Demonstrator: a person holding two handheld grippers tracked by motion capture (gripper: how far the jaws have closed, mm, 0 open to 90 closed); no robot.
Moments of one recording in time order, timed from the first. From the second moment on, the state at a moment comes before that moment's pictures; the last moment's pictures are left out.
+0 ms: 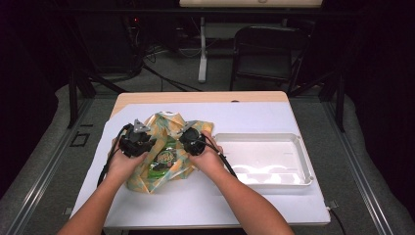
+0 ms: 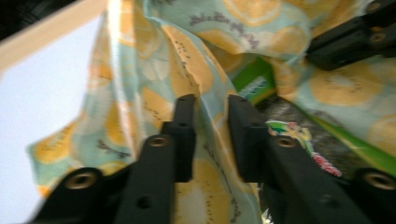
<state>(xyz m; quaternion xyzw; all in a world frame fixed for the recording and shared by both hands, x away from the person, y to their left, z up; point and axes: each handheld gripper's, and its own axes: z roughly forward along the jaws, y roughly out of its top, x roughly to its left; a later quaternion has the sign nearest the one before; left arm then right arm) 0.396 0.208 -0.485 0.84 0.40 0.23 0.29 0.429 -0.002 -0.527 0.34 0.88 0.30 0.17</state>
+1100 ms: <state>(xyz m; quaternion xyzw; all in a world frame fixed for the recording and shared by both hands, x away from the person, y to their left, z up) 0.455 0.252 -0.529 0.79 0.52 0.22 0.24 0.431 -0.006 -0.530 0.35 0.87 0.29 0.17</state>
